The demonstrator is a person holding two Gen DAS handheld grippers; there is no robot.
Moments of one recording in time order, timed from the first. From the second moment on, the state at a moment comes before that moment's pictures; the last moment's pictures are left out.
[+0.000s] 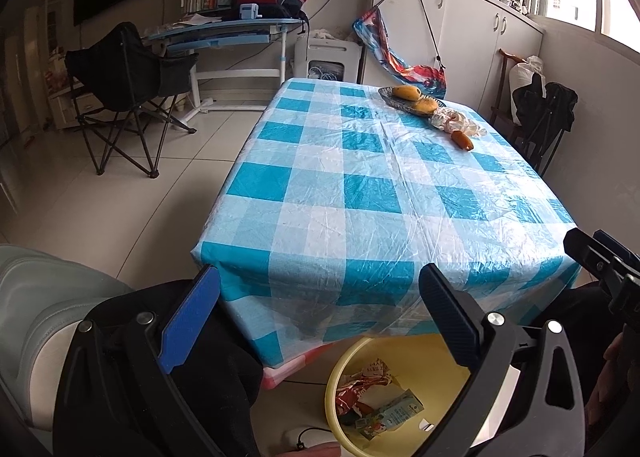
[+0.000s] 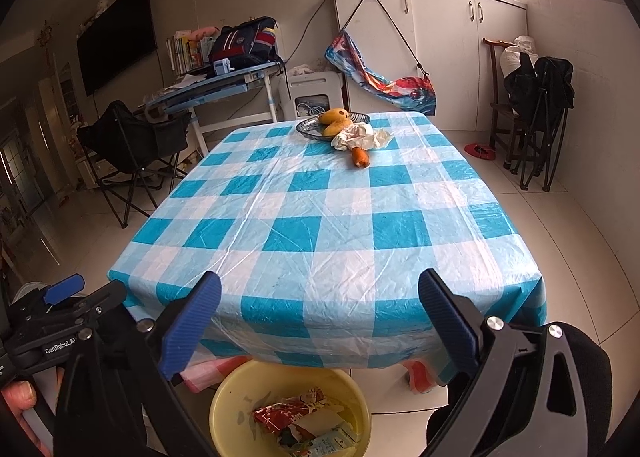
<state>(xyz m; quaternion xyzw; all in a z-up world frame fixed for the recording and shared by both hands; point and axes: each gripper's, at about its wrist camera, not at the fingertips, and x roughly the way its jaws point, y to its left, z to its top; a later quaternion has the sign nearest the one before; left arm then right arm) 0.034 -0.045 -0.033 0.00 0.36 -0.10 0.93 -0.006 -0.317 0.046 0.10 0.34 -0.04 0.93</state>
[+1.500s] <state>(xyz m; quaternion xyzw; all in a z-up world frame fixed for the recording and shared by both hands) 0.339 -0.312 -0.025 0.00 0.45 -0.27 0.85 0.158 -0.411 -0.012 0.25 0.45 0.04 0.86</state>
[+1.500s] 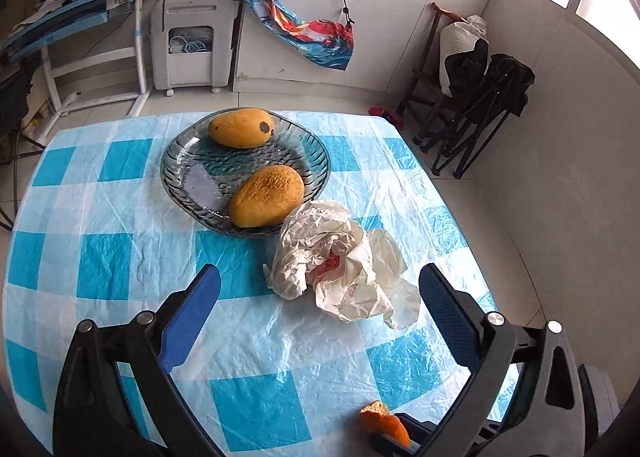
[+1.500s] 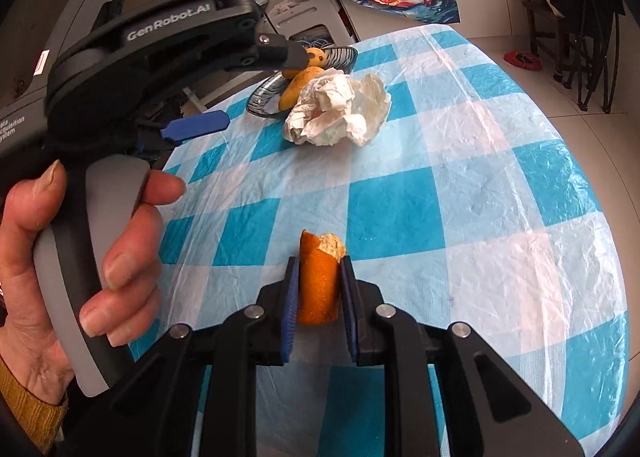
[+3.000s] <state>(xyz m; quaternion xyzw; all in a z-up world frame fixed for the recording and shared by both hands) 0.104 -0.087 -0.007 -0.01 0.40 -0.17 0.90 0.066 -0.361 0.029 0.26 0.34 0.12 0.90</state>
